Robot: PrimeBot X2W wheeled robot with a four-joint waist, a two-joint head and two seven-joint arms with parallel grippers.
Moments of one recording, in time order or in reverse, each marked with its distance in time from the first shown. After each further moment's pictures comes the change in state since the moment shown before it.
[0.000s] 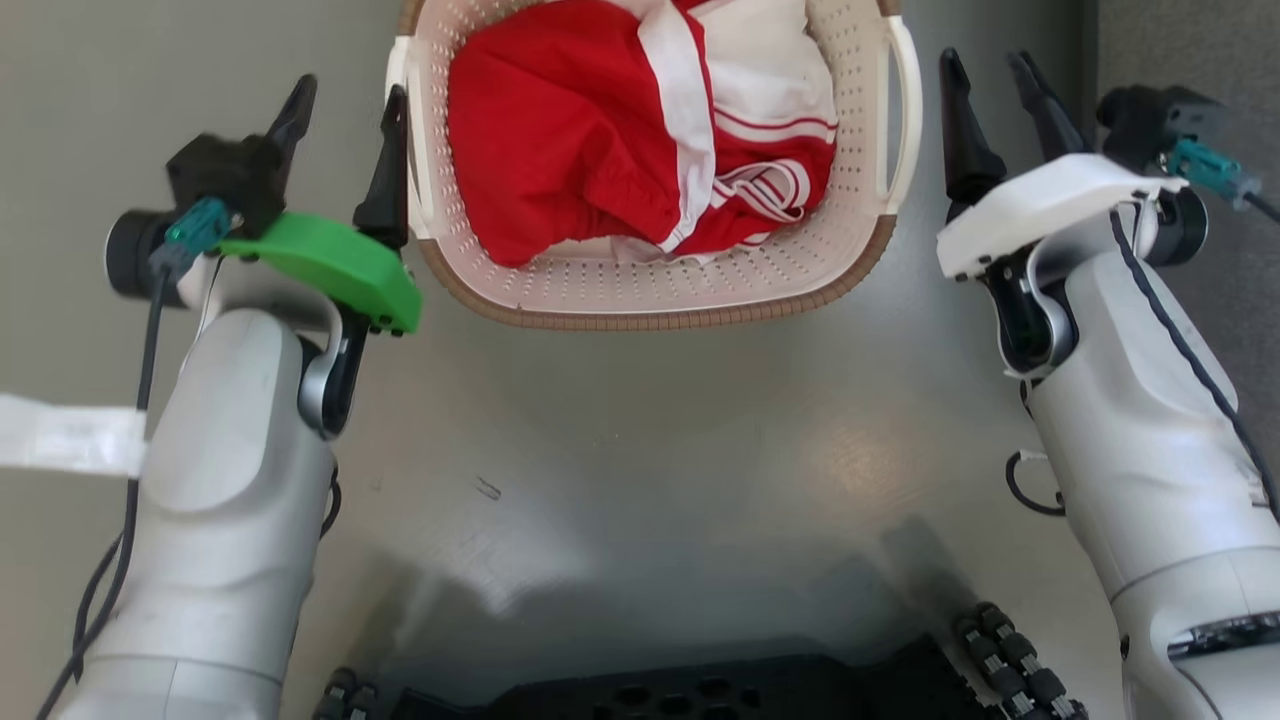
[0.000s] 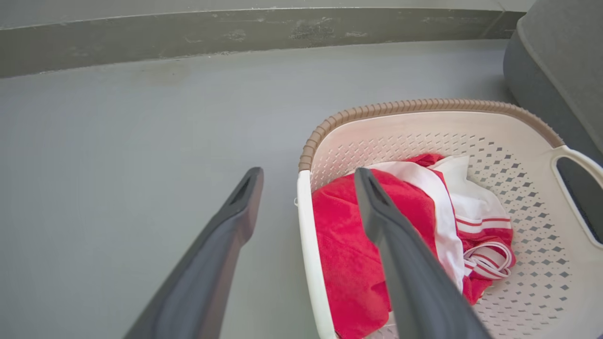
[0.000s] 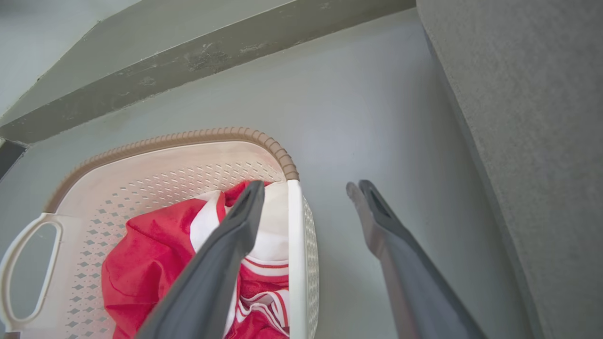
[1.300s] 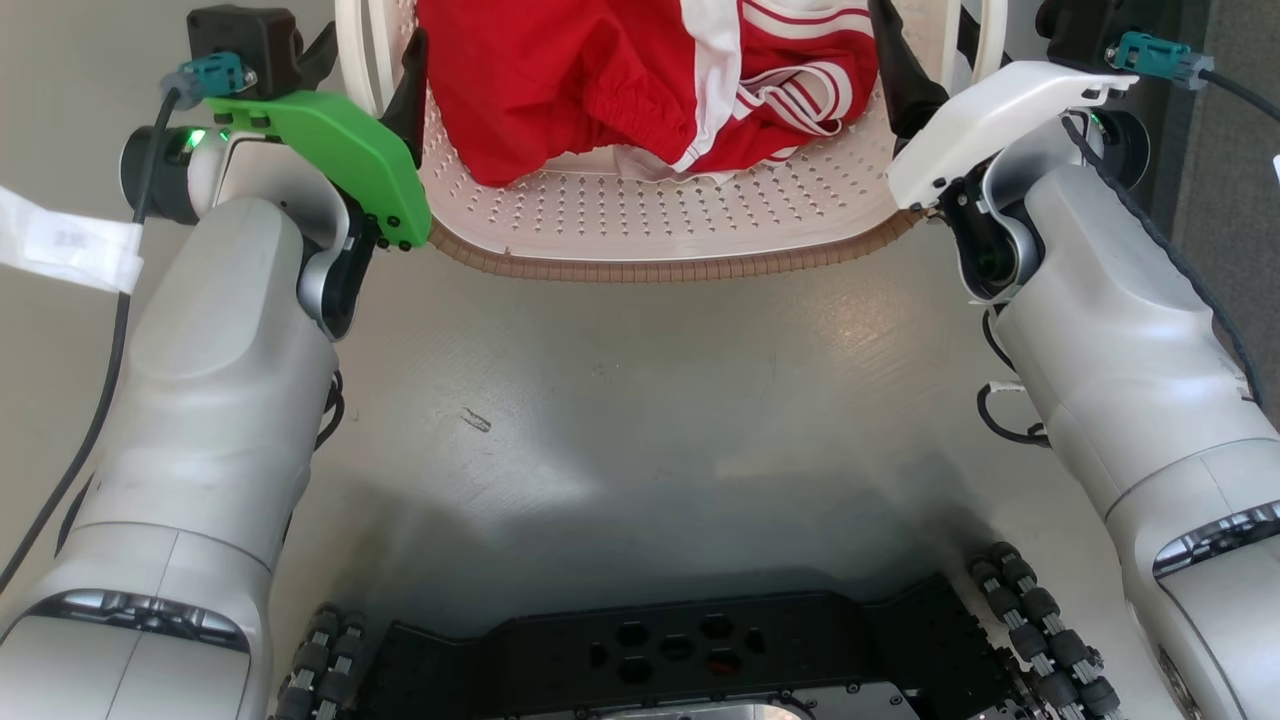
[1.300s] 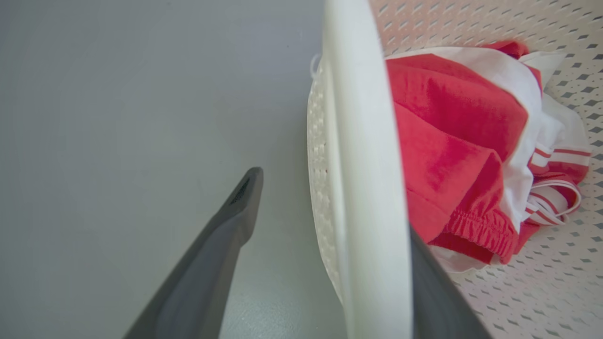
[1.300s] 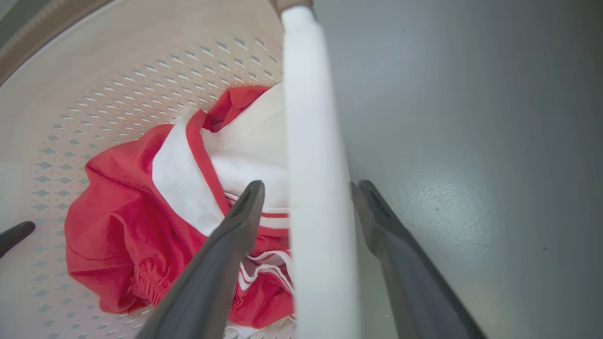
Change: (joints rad) left arm -0.270 -0.012 -0.156 0.319 -0.190 -0.003 0.123; right arm -0.228 -0.002 0.250 0.234 0.257 0.018 0.034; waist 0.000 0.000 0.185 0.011
